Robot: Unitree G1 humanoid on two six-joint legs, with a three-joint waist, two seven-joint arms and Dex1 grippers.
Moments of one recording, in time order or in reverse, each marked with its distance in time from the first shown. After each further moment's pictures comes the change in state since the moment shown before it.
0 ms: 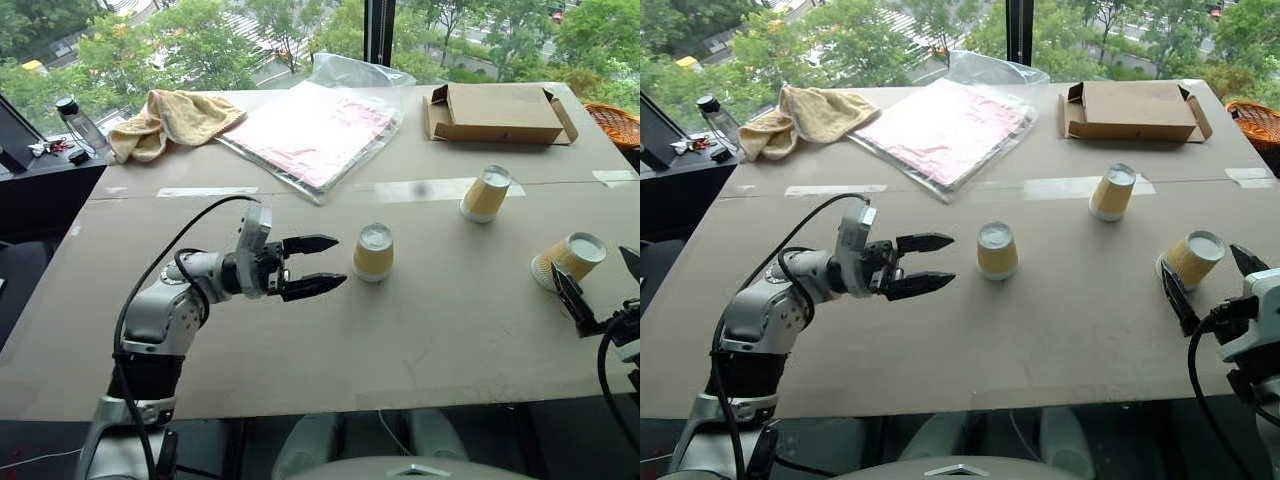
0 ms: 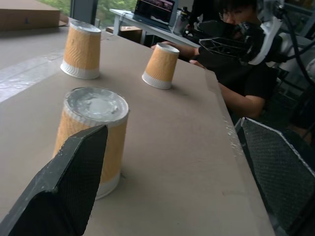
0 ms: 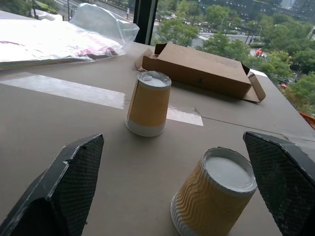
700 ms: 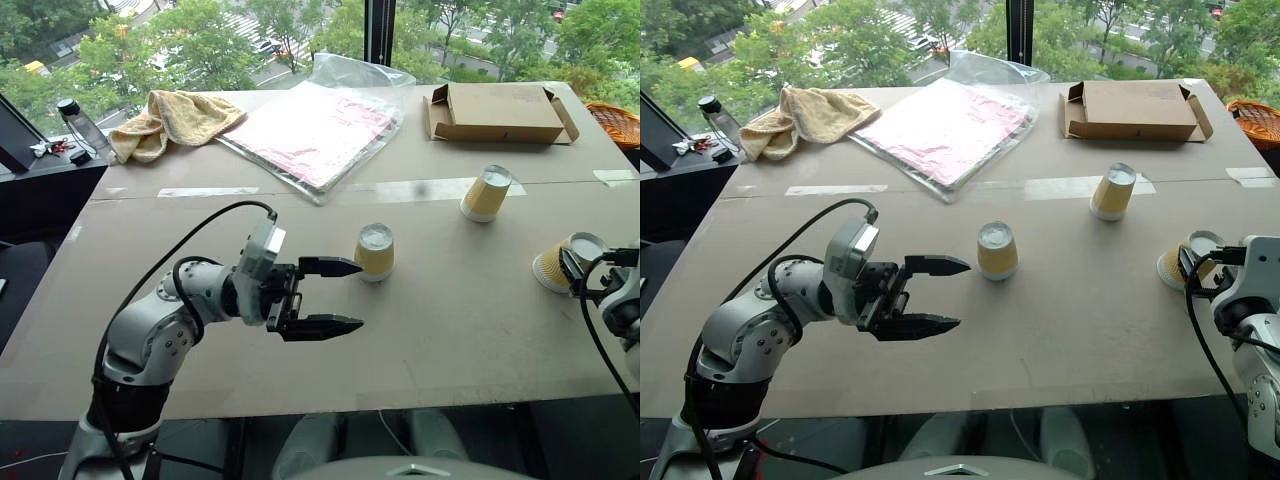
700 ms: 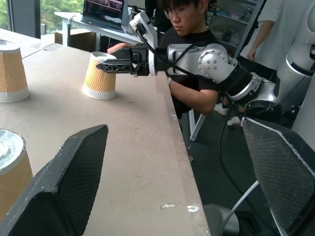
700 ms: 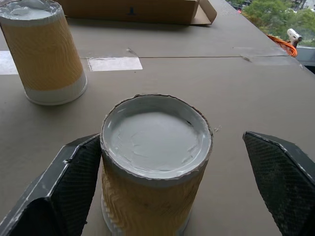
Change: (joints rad) left arm 0.058 -0.006 -0.015 -0.232 -0.082 0.029 0.094; right arm -0.316 -0.005 0.067 0.319 -0.048 0.261 -0.149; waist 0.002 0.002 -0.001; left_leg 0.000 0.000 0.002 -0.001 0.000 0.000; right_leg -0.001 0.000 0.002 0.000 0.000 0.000
